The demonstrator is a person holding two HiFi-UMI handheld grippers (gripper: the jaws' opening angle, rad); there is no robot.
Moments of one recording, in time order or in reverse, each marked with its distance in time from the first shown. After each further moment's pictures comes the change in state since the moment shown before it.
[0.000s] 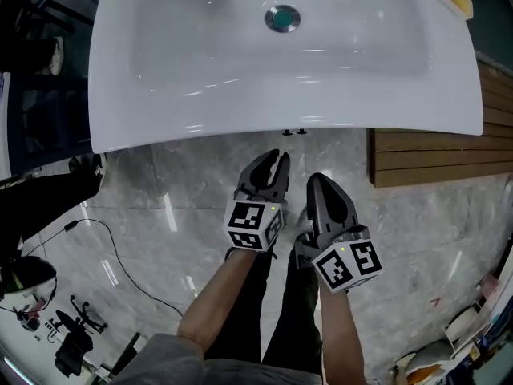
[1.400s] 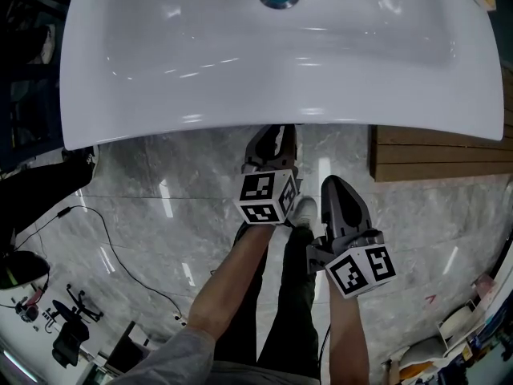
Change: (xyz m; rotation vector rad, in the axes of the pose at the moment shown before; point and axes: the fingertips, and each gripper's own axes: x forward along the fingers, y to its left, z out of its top) left arm 0.060 0.020 -0.012 -0.089 -0.065 0.139; right arm -0.015 -0.047 -0.014 0.004 0.061 -0.035
